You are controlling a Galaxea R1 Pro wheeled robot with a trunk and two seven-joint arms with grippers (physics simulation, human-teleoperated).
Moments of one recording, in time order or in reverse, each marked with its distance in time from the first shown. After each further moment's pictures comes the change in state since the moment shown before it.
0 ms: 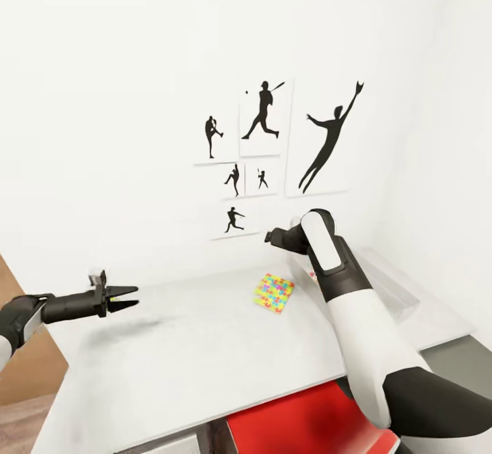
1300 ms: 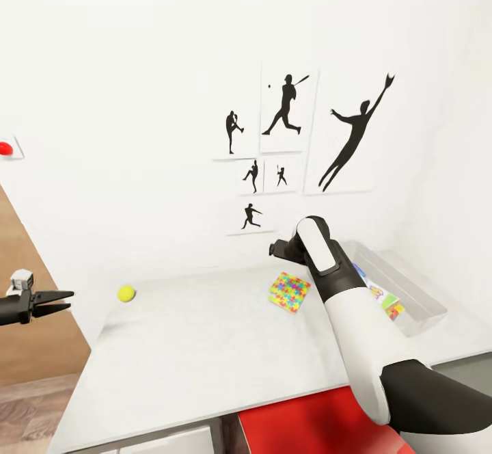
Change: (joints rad) left arm 0.002 0.268 -0.009 0.004 -0.004 -0.069 0.000; right arm -0.013 0.000 -0.005 0.129 0.004 -0.011 -0.065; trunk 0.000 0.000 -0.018
